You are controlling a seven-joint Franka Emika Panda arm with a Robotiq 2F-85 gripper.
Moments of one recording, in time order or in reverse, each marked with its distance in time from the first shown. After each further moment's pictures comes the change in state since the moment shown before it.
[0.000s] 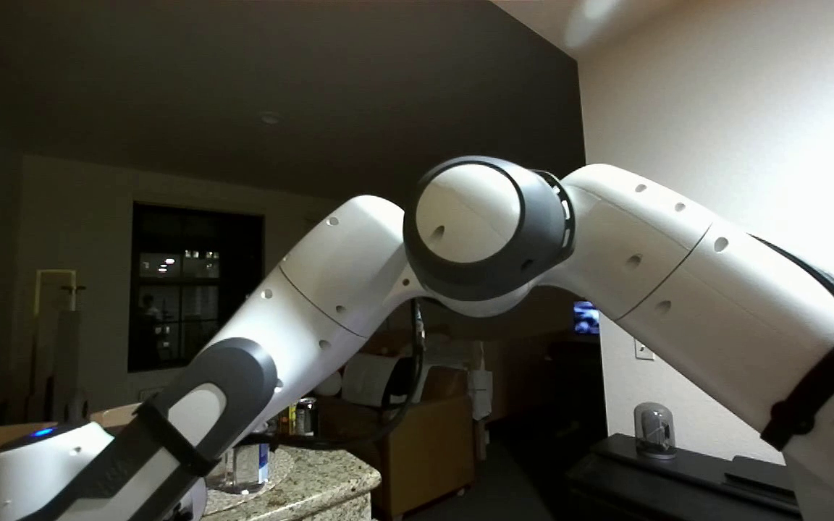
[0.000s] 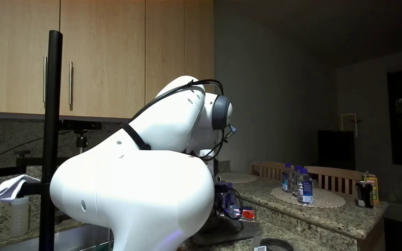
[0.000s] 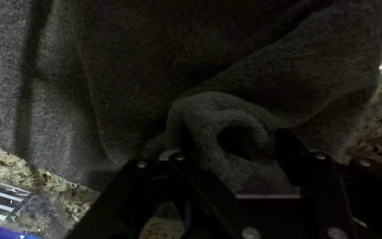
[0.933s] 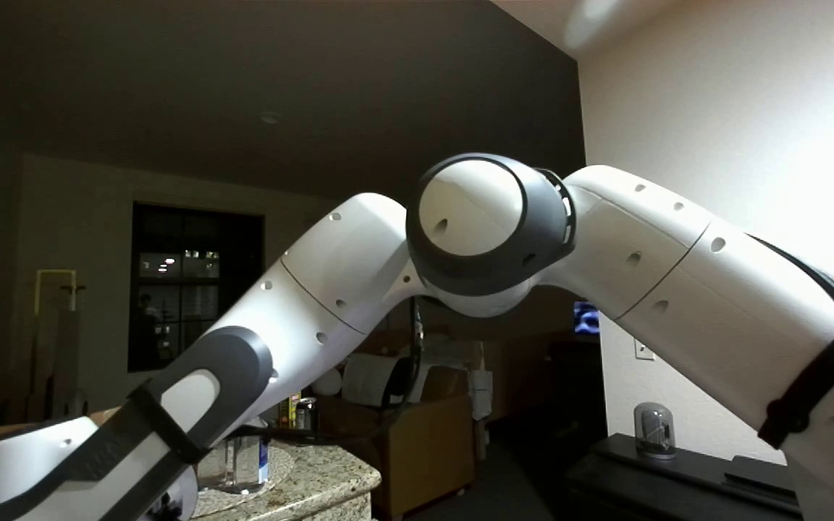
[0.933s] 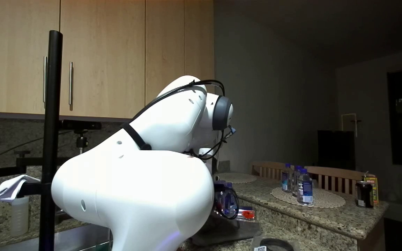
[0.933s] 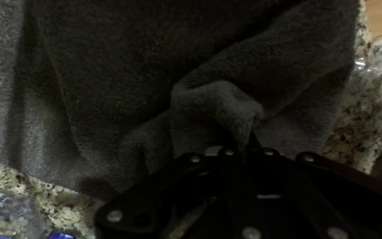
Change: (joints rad) arm -0.023 -0.001 0.050 0.014 0.034 -0.047 -0.001
